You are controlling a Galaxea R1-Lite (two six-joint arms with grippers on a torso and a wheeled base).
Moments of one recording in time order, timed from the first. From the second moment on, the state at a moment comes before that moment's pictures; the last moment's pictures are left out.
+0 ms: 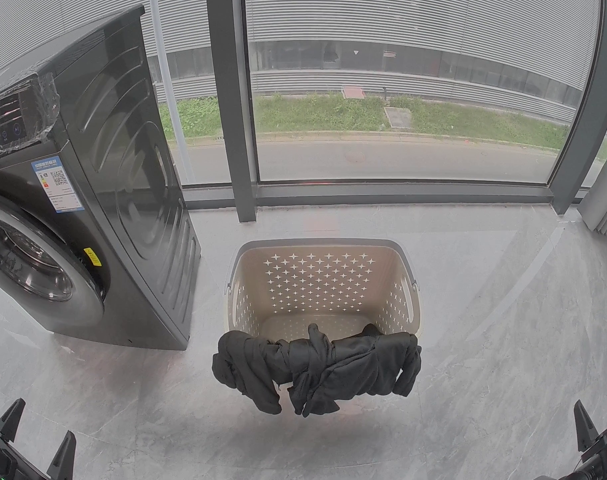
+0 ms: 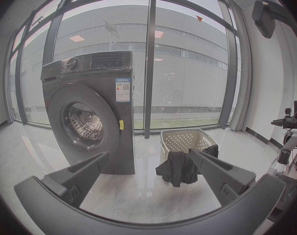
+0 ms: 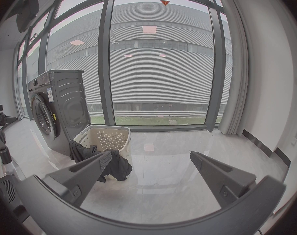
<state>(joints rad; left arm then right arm) -0.11 0.02 -0.02 0.00 0.00 -0.02 0.00 0.04 -0.02 0.00 0.00 -0.02</state>
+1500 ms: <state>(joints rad) -0.11 0.02 -0.02 0.00 0.01 0.00 0.00 0.02 -0.02 0.00 0.00 -0.02</state>
